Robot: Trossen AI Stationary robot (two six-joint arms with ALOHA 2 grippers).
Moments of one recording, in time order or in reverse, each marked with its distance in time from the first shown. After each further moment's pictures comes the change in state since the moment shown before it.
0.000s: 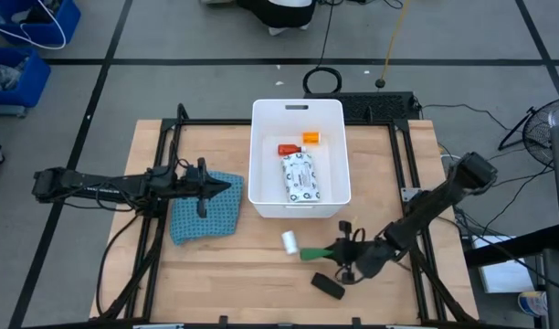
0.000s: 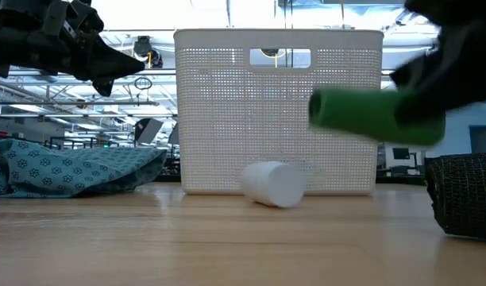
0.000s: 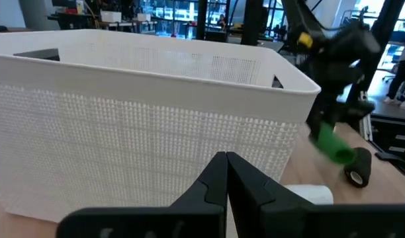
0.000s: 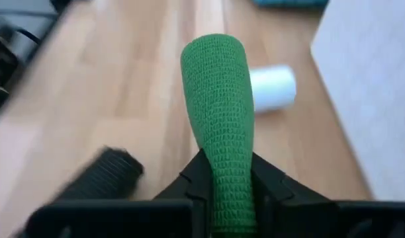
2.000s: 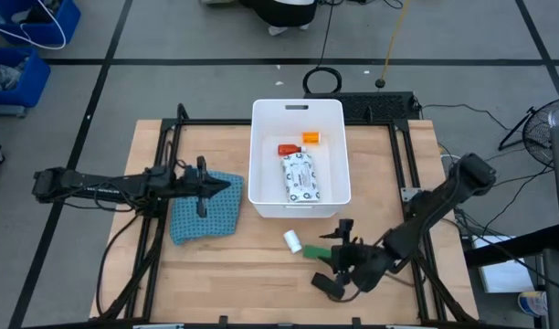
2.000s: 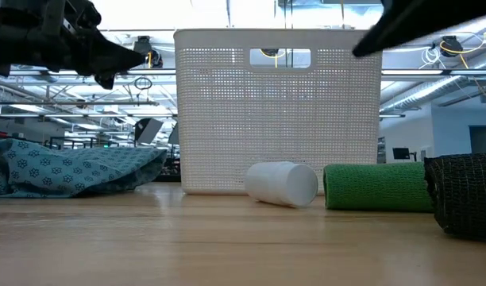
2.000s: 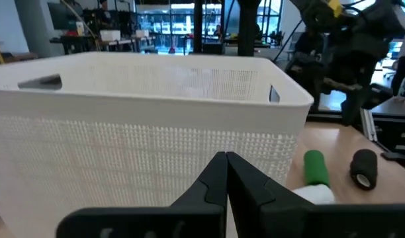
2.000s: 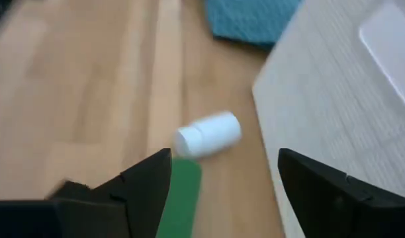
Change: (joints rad) left arm 0.000 -0.001 0.000 0.041 0.005 0.073; right arm 0.028 0.025 0.303 -0.451 0.195 -0.048
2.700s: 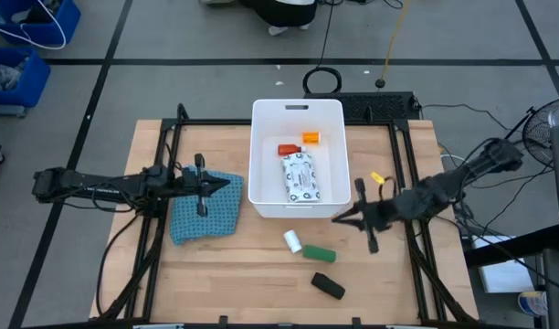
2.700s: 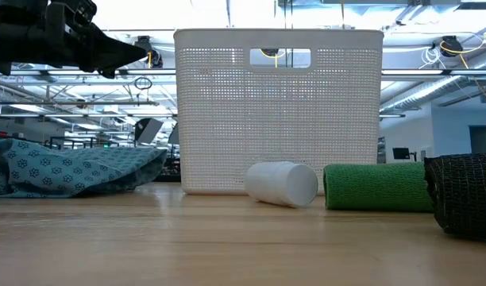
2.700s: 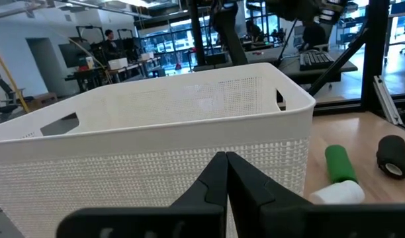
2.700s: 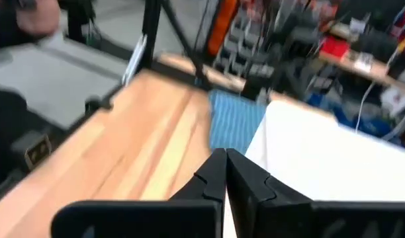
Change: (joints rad) left arm 0.001 0.000 0.000 0.049 -0.013 0.186; right arm -0.238 -0.550 -0.063 0.113 -0.418 -0.561
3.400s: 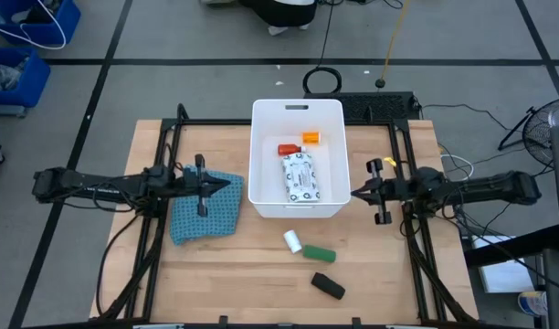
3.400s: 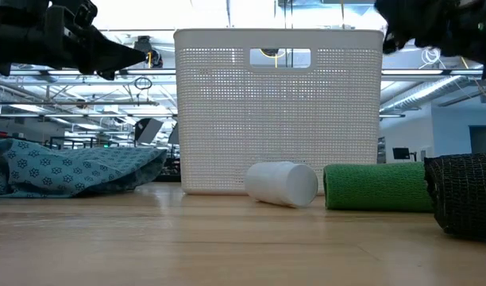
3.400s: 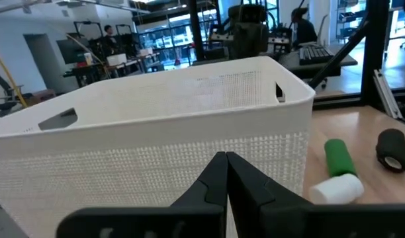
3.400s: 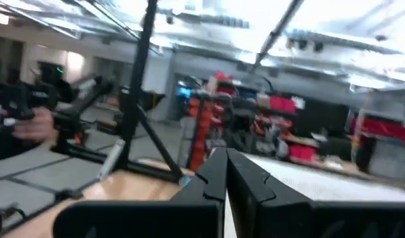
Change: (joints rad) left arm 0.000 0.000 0.000 -0.017 0.001 0.003; right arm -0.507 -0.450 -0.765 0.926 -0.544 0.024
